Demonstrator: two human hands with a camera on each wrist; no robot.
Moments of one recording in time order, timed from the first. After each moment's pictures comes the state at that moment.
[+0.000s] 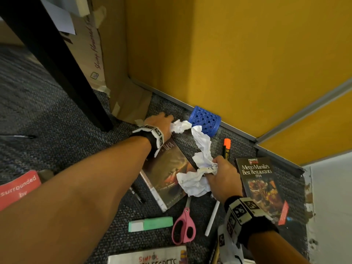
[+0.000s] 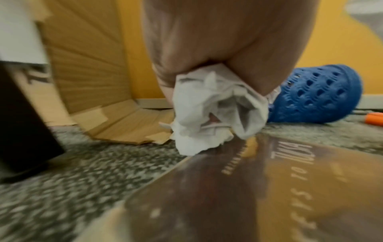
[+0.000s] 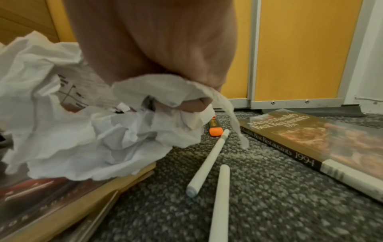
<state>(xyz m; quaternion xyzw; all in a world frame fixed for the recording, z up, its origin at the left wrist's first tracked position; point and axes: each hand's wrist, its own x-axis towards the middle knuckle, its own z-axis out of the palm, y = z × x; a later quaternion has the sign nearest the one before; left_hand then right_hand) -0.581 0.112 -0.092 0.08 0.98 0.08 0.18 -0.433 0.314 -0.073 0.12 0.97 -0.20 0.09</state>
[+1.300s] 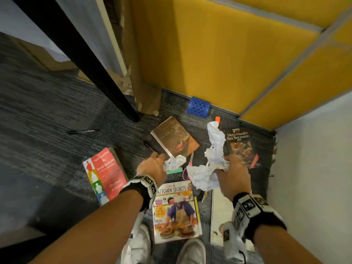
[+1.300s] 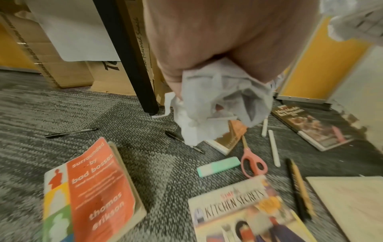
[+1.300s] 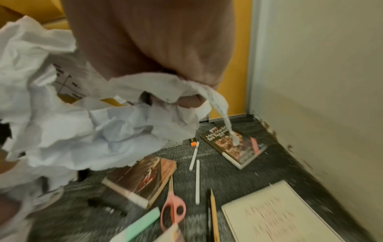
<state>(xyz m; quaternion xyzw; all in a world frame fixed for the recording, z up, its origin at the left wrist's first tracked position) -0.327 0.075 0.084 0.01 0.94 0.10 0.32 -0.289 0.297 0.148 0.25 0.92 -0.29 0.14</state>
